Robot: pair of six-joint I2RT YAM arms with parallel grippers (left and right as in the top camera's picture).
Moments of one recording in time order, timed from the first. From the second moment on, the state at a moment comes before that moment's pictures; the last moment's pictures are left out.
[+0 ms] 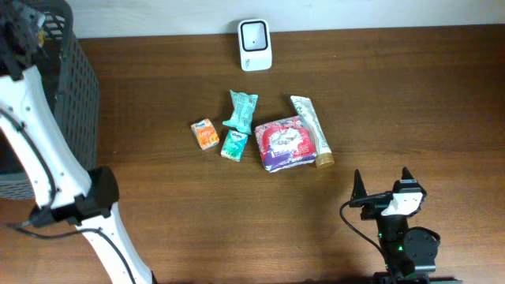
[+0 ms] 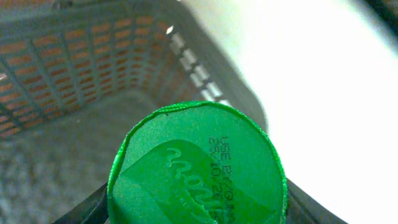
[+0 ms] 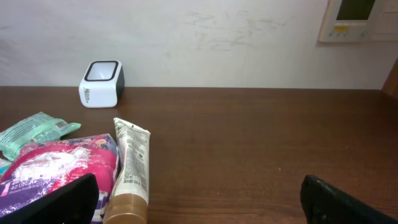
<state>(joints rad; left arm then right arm) 0.24 2.26 3.12 -1.51 -0.35 -0.75 -0.02 0.01 0.01 -0.07 -0.02 0.00</state>
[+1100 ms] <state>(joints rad) -0.34 2.24 1.91 -0.93 -0.19 -0.57 -0.02 0.01 0.01 -0.07 -0.02 0.00</state>
